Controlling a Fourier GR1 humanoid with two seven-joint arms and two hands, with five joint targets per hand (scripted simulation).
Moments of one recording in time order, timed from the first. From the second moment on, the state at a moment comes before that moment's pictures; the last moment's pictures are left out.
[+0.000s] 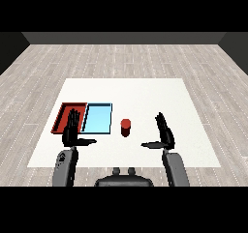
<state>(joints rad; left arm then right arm) 0.01 0.06 0.07 -1.62 0.11 -0.11 -0.45 0.06 -0.01 0.08 -1.65 -0.02 0.06 -0.27</state>
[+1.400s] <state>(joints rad) 0.02 0.05 0.06 -1.65 0.12 -0.10 -0.43 -0.17 0.00 0.33 -1.18 -0.33 -0.15 -0.46</state>
